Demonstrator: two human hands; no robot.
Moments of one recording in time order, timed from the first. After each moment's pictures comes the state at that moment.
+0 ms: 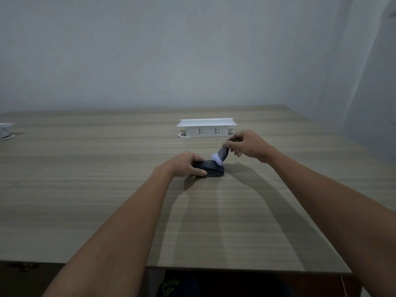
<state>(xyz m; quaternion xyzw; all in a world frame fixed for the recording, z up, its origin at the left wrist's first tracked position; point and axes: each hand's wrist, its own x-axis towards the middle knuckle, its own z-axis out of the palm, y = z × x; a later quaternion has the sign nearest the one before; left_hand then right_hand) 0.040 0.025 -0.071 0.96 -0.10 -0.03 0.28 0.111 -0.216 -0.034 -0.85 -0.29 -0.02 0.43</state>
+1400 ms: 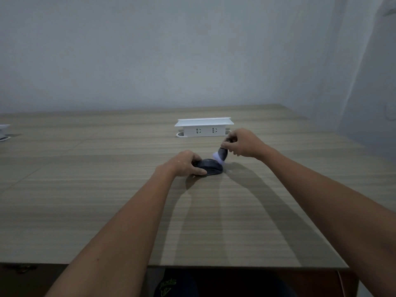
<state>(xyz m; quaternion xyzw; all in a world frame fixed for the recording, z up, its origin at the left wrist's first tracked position) 0.046 0.017 -0.074 0.97 -0.08 0.00 0.25 0.100 -0.212 -0.026 -0.90 -0.28 -0.06 0.34</state>
